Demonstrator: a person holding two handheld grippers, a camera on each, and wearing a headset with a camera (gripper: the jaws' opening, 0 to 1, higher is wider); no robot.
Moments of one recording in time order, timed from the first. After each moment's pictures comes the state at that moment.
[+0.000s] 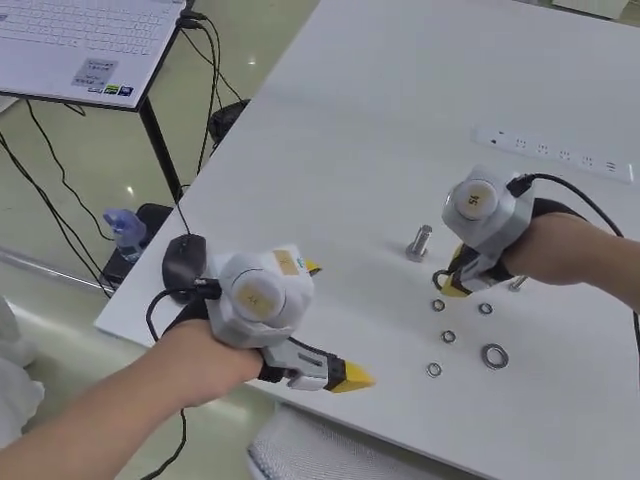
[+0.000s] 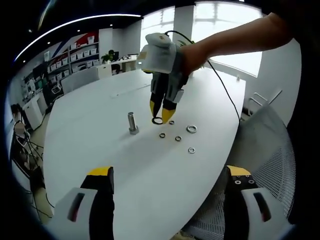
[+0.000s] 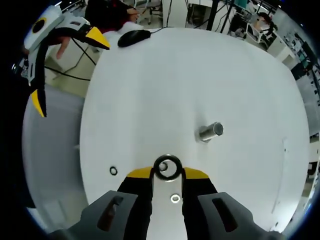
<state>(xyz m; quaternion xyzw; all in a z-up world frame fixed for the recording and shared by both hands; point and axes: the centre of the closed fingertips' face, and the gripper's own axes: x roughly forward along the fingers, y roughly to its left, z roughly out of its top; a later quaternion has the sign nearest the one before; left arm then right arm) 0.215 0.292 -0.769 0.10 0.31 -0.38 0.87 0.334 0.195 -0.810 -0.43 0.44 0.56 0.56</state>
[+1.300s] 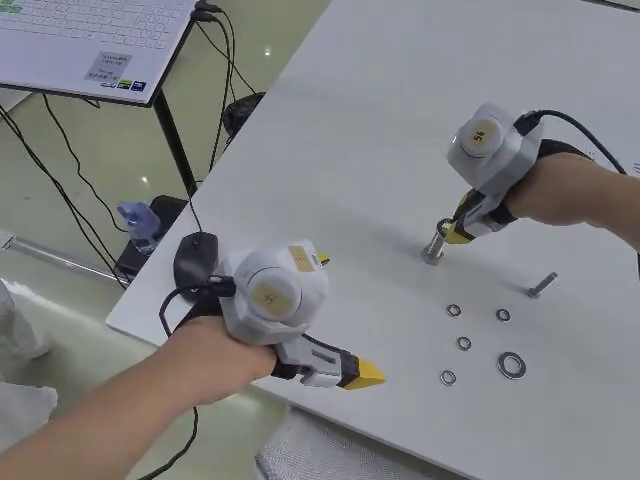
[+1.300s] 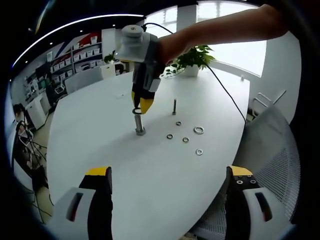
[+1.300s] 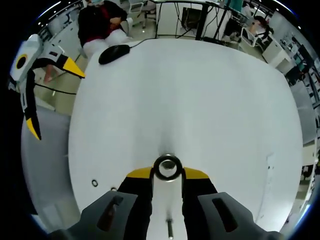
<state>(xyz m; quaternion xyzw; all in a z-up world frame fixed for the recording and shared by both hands) 0.230 0.300 -0.769 0.10 0.31 -0.36 0.88 0.403 0.240 -0.801 -0.44 0.42 0.55 0.57</state>
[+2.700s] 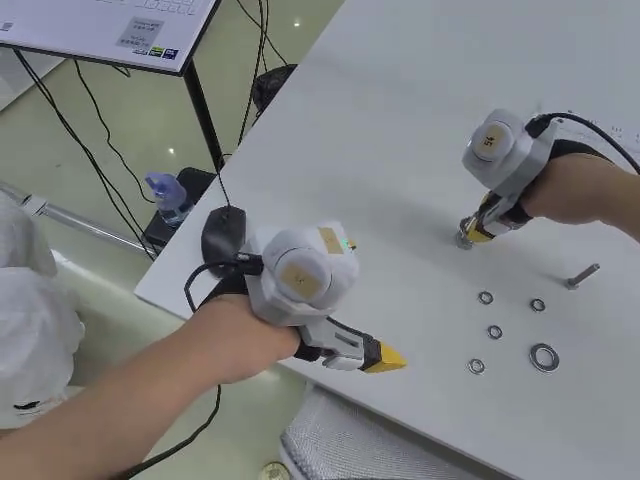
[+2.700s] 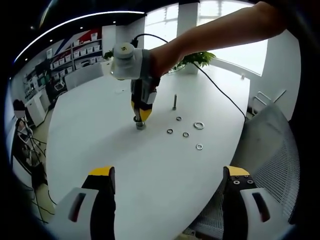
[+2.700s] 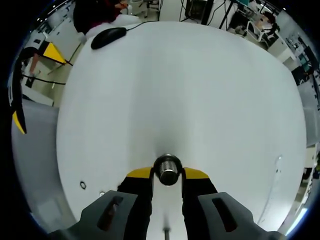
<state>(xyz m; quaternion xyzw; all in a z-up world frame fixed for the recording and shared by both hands) 0.223 0.308 -0.777 0.10 0.32 -0.36 0.87 0.403 0.246 -0.845 -0.47 0.44 0.54 0.55</state>
